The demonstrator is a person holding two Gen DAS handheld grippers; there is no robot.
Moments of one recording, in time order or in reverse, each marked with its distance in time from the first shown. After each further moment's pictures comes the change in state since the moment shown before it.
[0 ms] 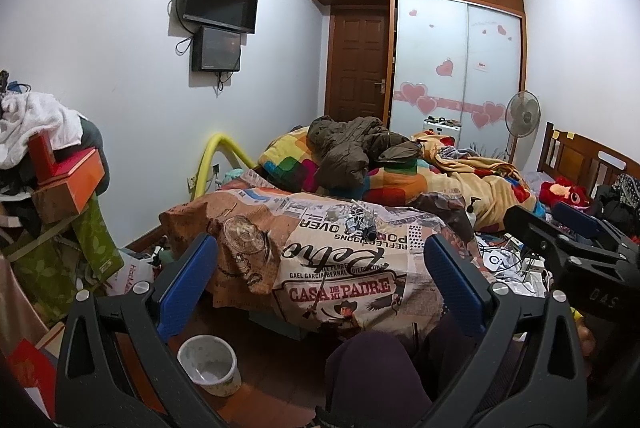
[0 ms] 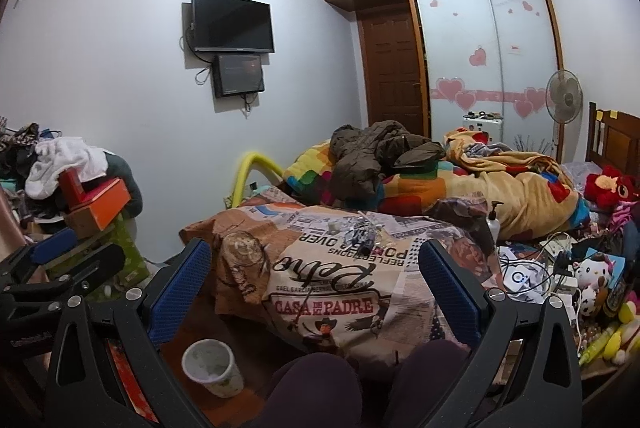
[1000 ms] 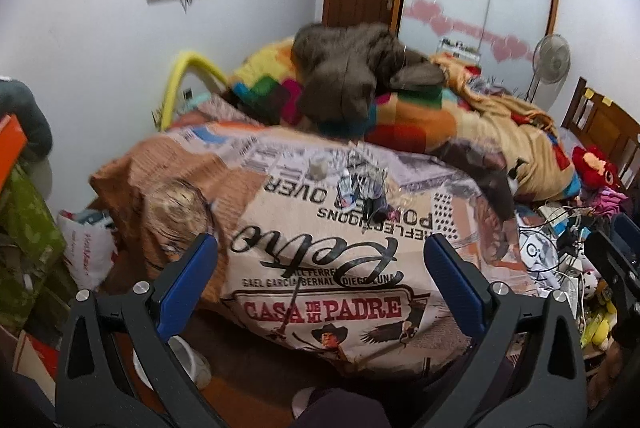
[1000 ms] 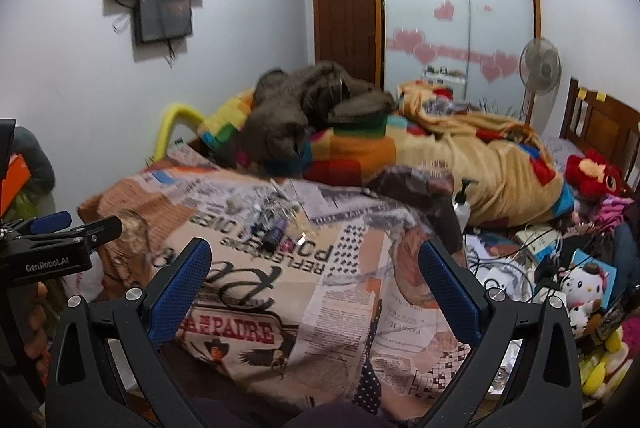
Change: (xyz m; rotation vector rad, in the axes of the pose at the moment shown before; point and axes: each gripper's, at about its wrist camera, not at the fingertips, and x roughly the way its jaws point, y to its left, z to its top) left arm 0.315 -0.045 0.016 -0.025 0.357 -0.007; right arm 0.189 -0.113 -0.001 -0.009 0.207 -0.197
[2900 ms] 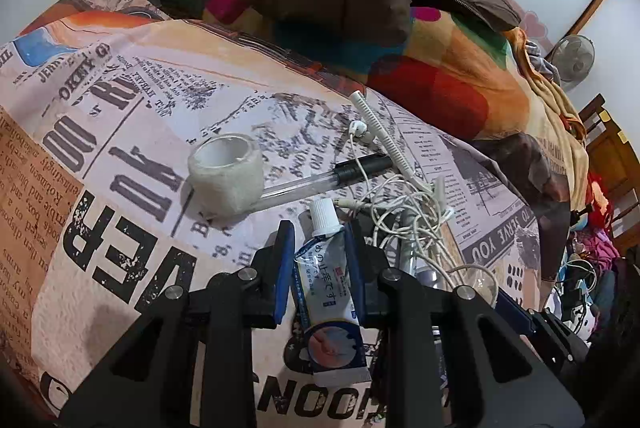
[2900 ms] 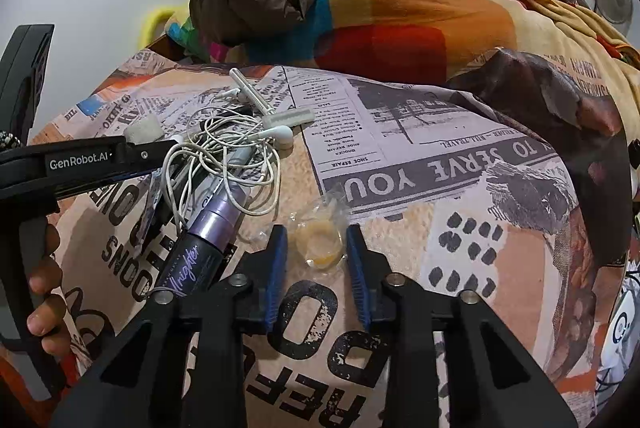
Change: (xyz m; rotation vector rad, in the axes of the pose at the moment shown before) left arm 0.378 -0.007 0.059 -0.157 0.325 -0.223; right arm 0.321 -0.008 -0.015 0.022 0.382 0.131
